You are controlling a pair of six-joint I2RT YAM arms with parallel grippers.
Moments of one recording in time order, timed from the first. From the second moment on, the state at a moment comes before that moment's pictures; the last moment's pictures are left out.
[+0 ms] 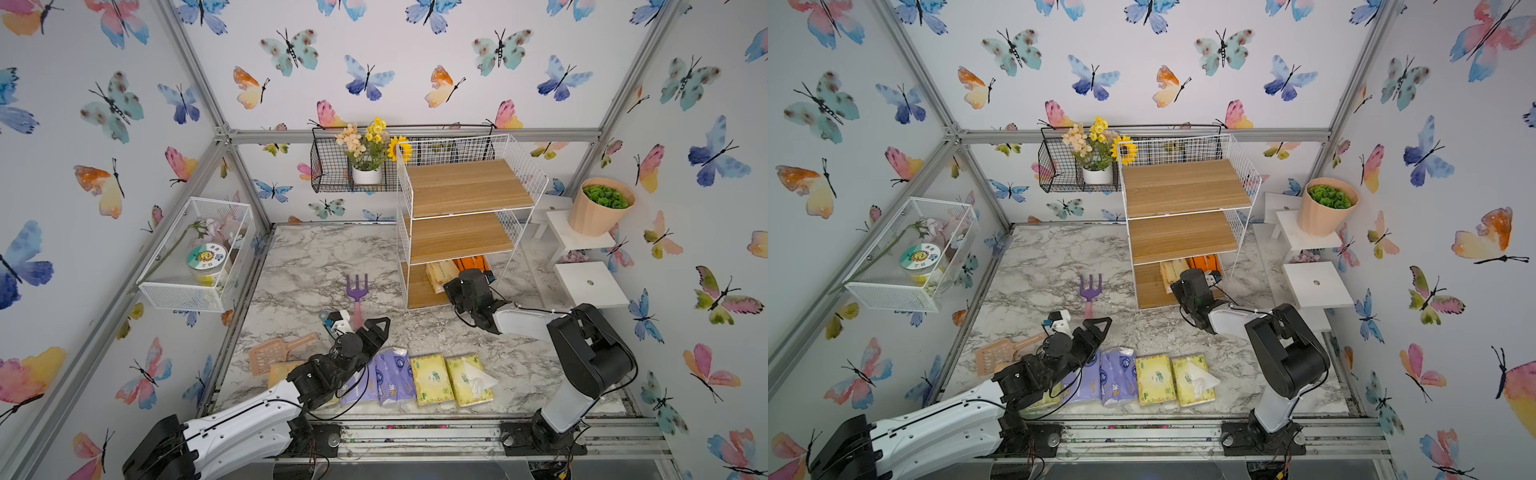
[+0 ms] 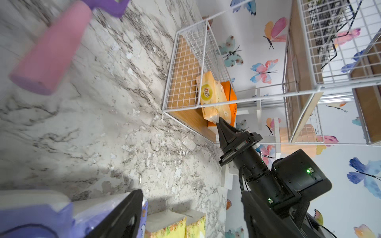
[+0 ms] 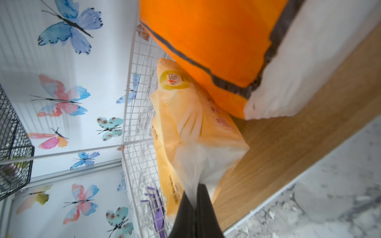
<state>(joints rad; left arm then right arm) -0.91 0.88 0.34 0.16 -0.27 -1.44 0.55 1.68 0.80 0.29 0.12 1.36</state>
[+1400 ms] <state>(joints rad) -0.95 1.84 0.86 0.75 0.06 -1.93 0.53 0.81 0.51 -0.16 -0.07 1.14</state>
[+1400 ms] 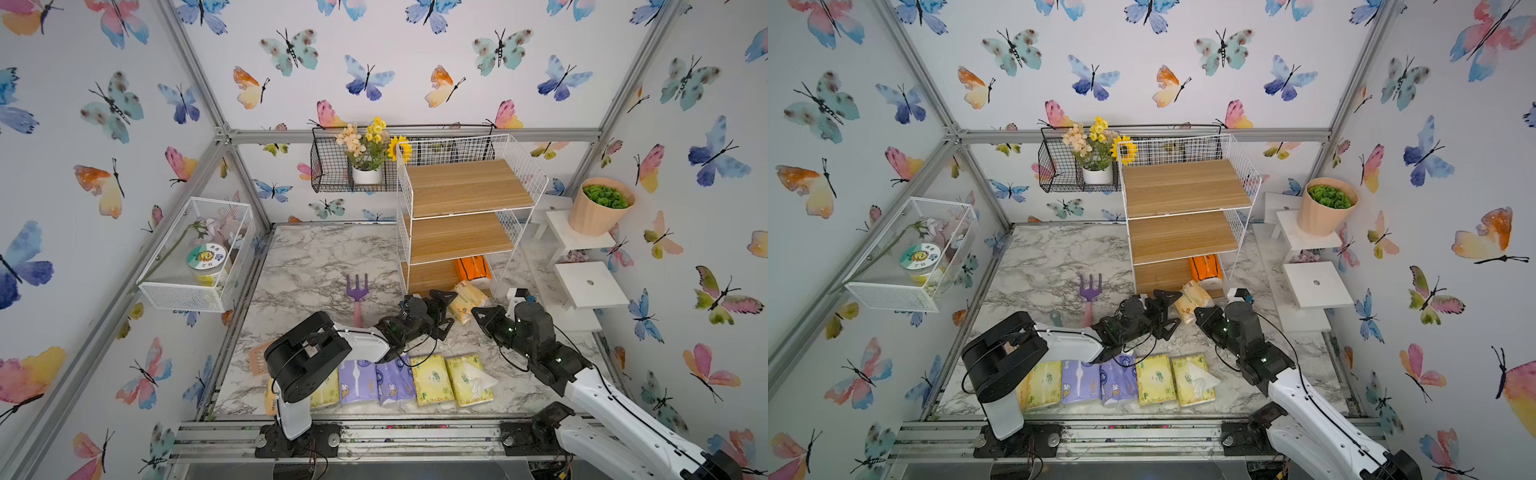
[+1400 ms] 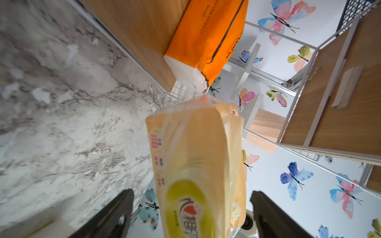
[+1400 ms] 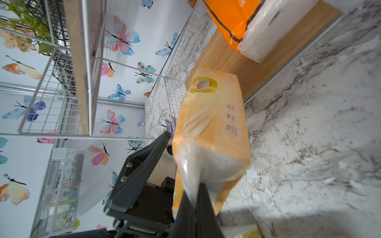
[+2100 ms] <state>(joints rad) -1.02 1.87 0.90 0.81 0.05 -1.92 0.53 0.59 0.54 -0.42 0.01 1.11</state>
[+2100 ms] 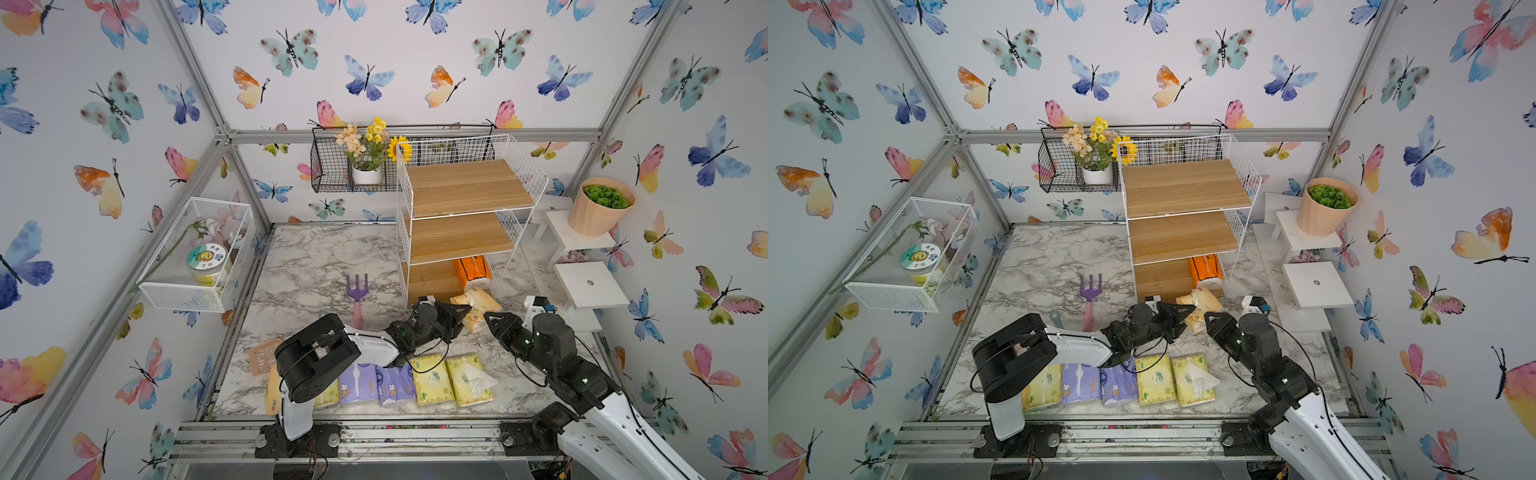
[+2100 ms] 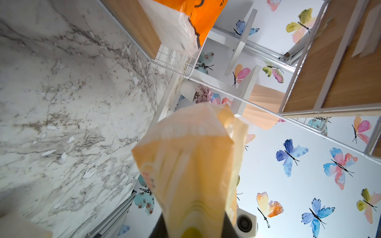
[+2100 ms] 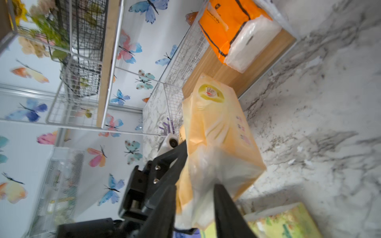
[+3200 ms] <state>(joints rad) -1.38 2.13 1.40 0.08 -0.11 -1.48 0.53 0.44 0.92 -0.70 0.39 0.79</state>
